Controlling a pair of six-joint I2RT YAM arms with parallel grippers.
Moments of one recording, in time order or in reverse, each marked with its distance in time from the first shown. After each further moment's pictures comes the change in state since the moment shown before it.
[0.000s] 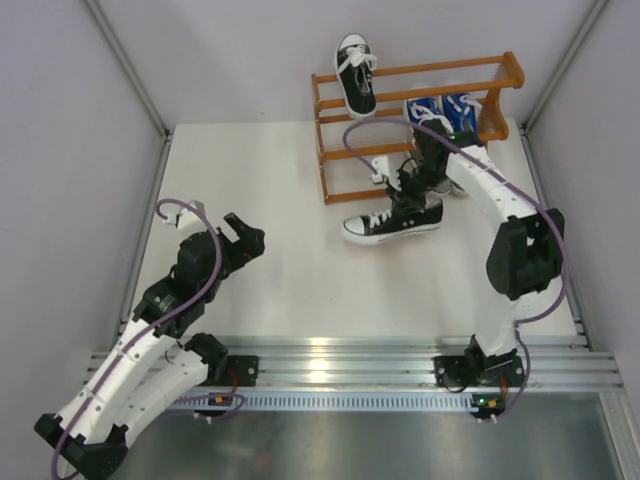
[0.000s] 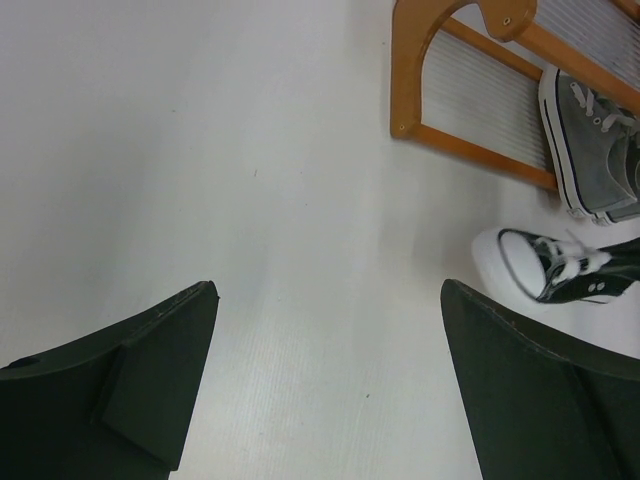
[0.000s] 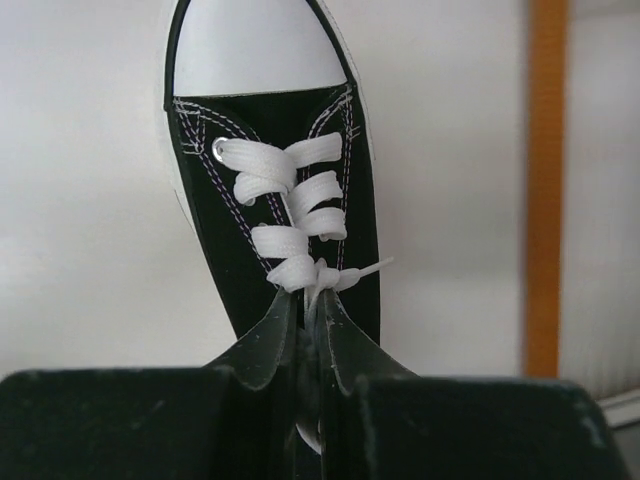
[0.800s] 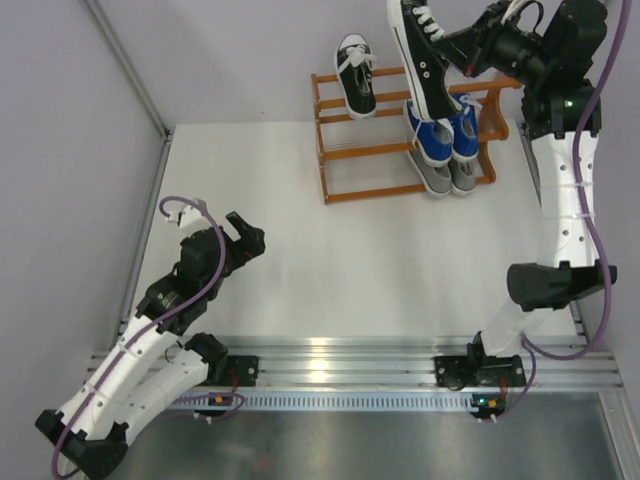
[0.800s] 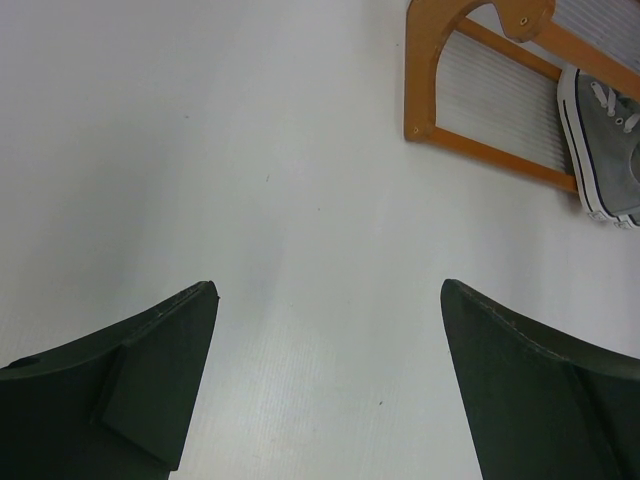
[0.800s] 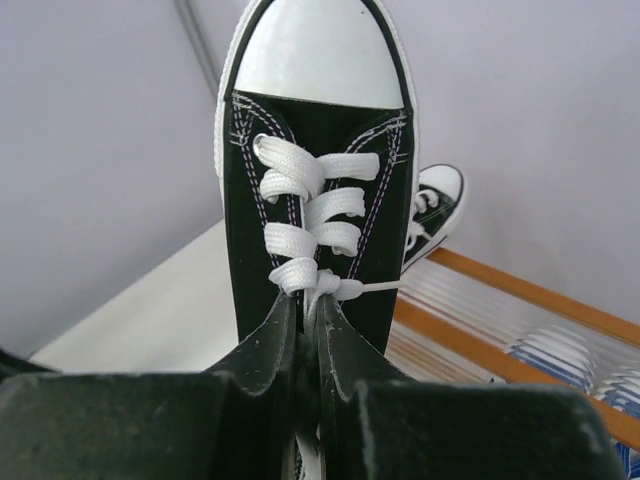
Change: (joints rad) left arm 0.001 0.018 0.000 0.008 -0.021 0.024; right arm -0.248 -0.182 0.647 0.652 -0.167 1.508
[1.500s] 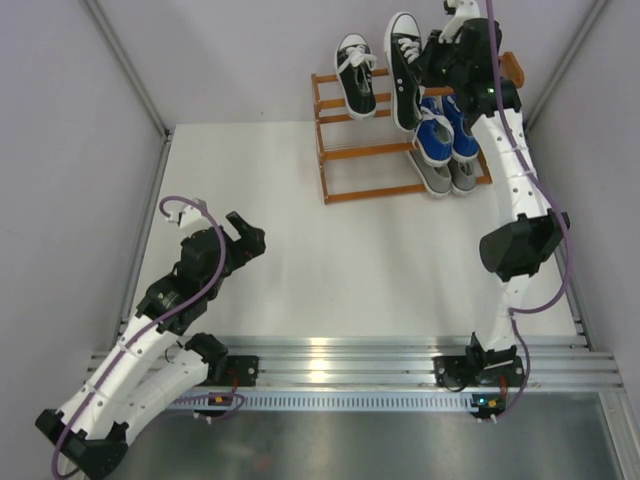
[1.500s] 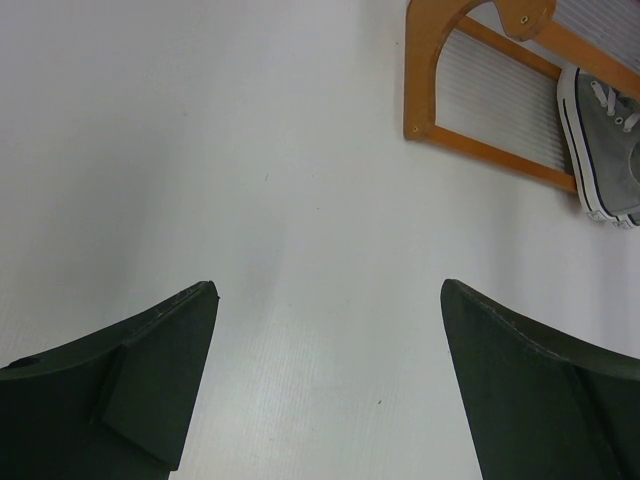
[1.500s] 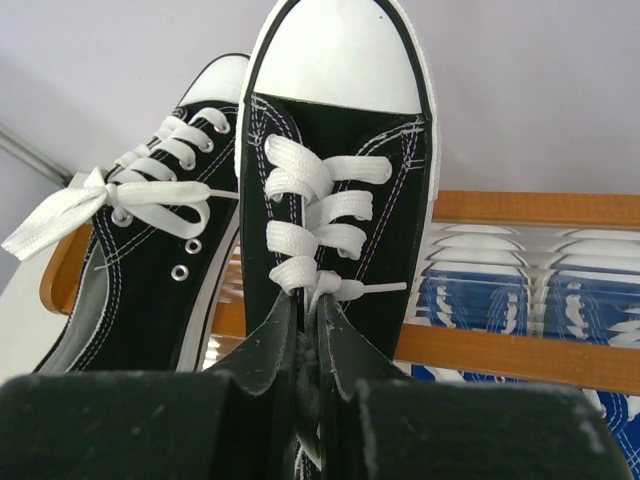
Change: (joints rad) left arm 0.000 0.002 0.000 0.000 0.003 -0.005; right arm 0.146 0.311 0.068 -0.031 0.597 0.019
